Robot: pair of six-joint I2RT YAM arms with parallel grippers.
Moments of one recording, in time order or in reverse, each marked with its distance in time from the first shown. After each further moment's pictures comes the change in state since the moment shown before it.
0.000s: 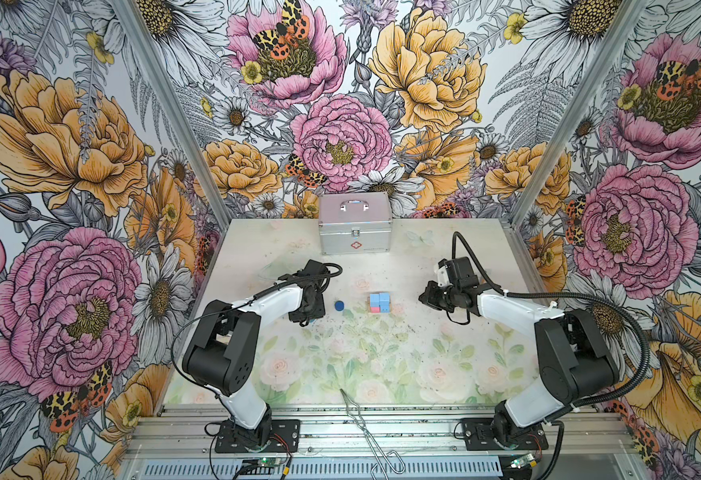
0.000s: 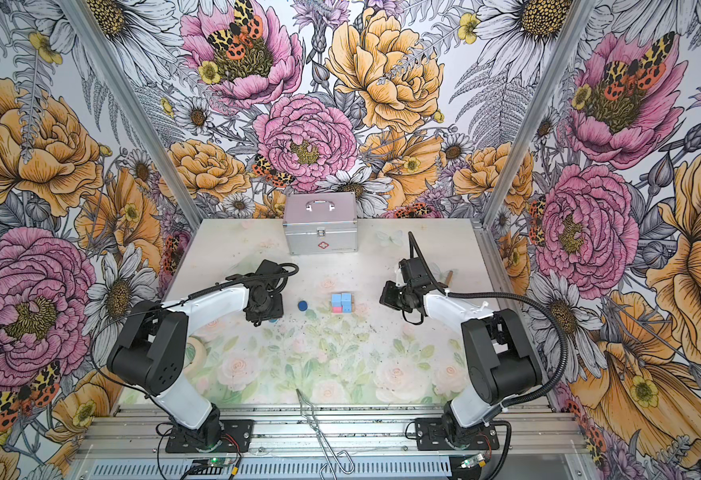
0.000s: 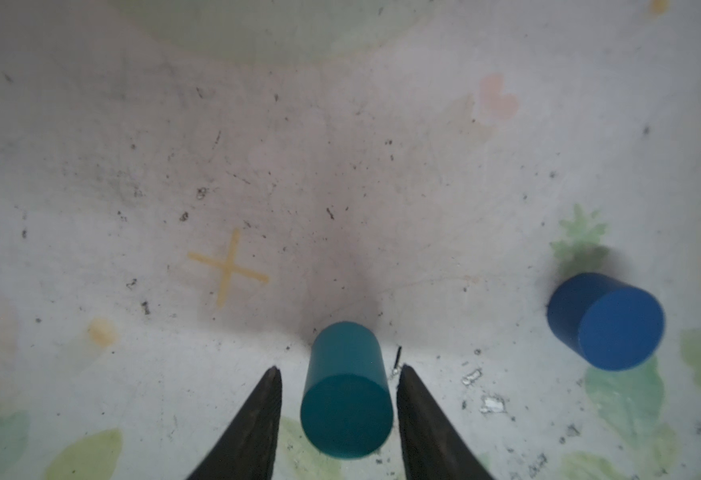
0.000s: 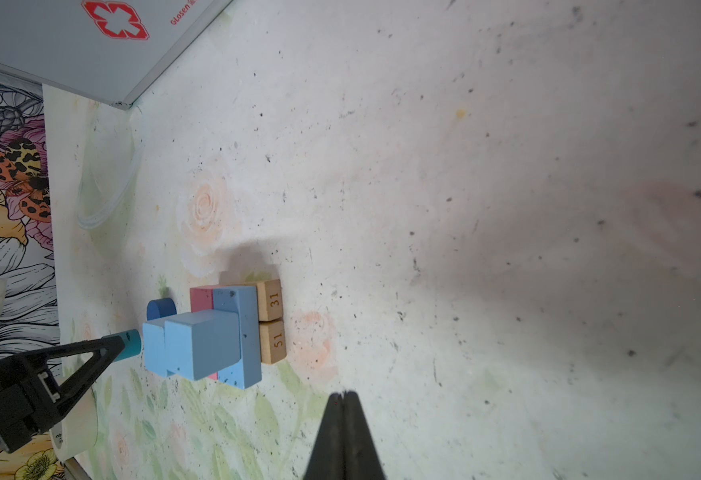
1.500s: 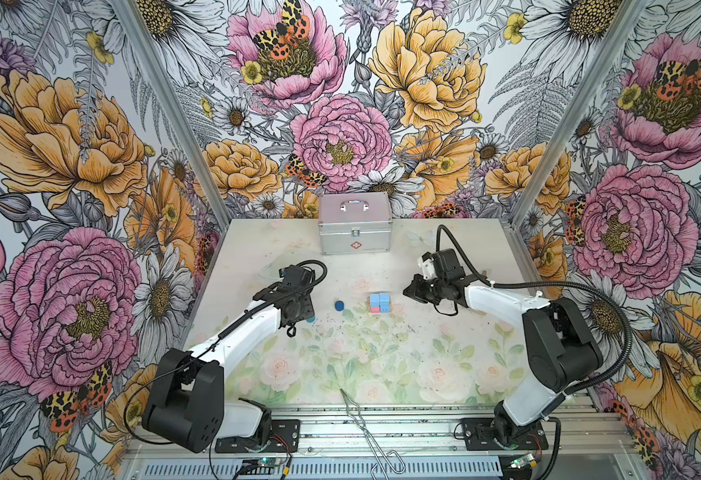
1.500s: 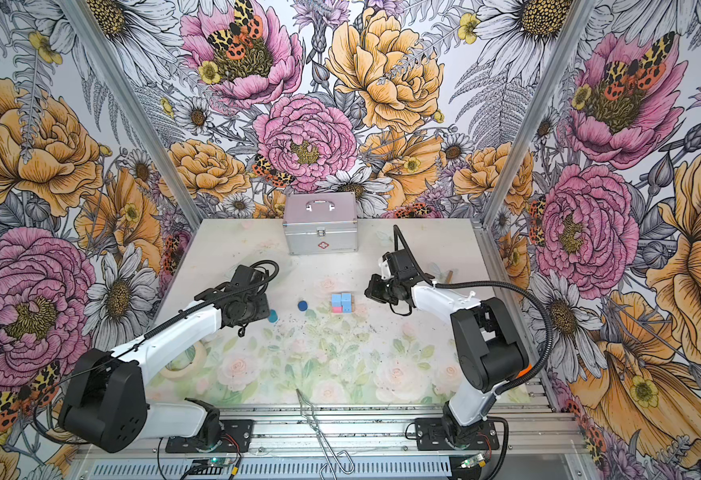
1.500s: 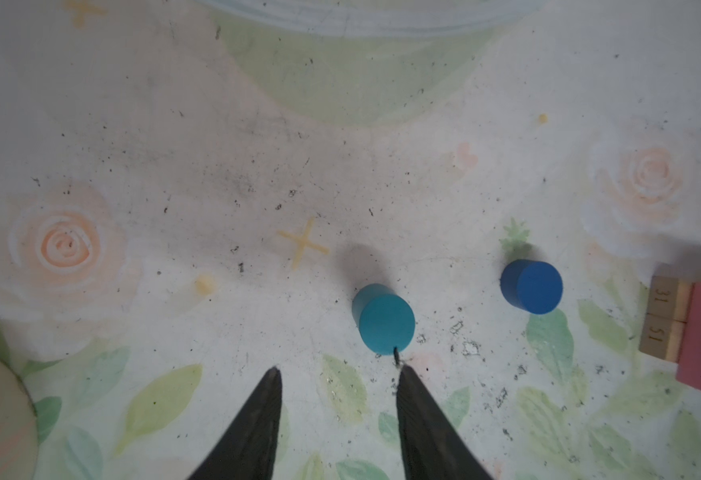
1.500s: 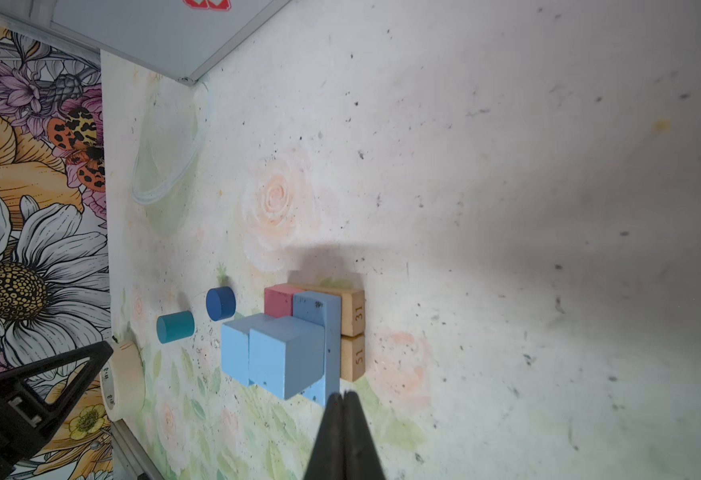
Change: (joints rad) left arm 0.039 -0.315 -0.151 0.036 -0.041 -0.034; right arm 0.063 0.082 0.118 -0.001 -0.071 0.023
